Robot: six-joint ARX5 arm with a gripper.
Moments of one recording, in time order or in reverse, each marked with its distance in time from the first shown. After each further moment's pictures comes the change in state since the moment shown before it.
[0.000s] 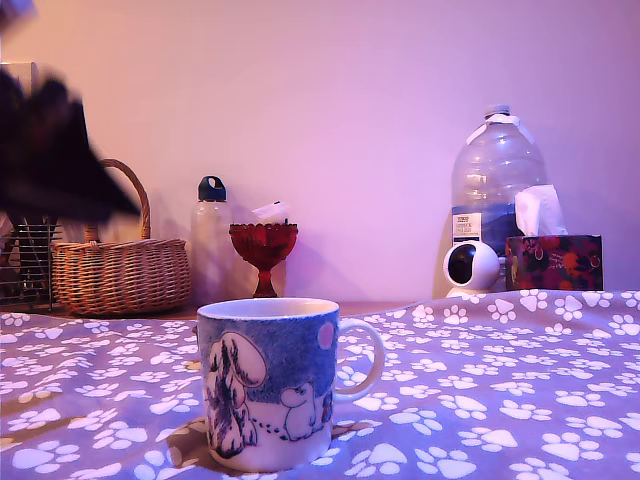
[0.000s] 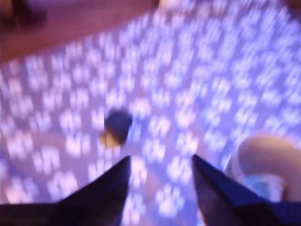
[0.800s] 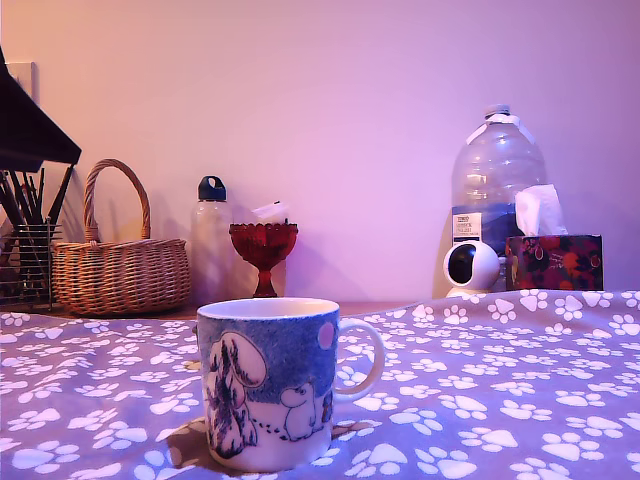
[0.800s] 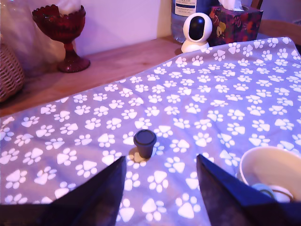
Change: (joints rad) arm -0.001 -0.316 -0.097 -0.100 -0.108 -0.005
